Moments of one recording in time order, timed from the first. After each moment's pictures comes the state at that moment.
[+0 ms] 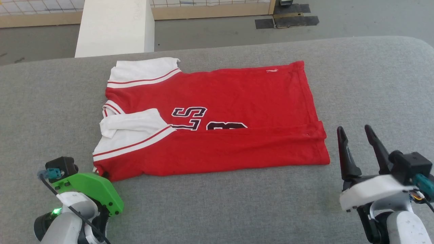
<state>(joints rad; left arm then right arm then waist) -0.17 0.36 -0.21 0.24 -0.72 0.28 0.28 -0.07 -0.05 -0.06 0.03 0.14 0.13 -0.10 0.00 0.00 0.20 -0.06</state>
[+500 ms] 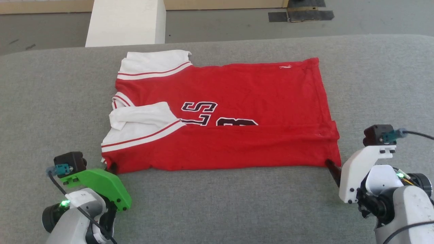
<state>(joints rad) -0.19 0.34 -0.24 0.24 -0.70 0.24 0.21 -0.22 -0.05 -0.12 0.16 0.16 0.13 0.72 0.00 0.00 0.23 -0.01</state>
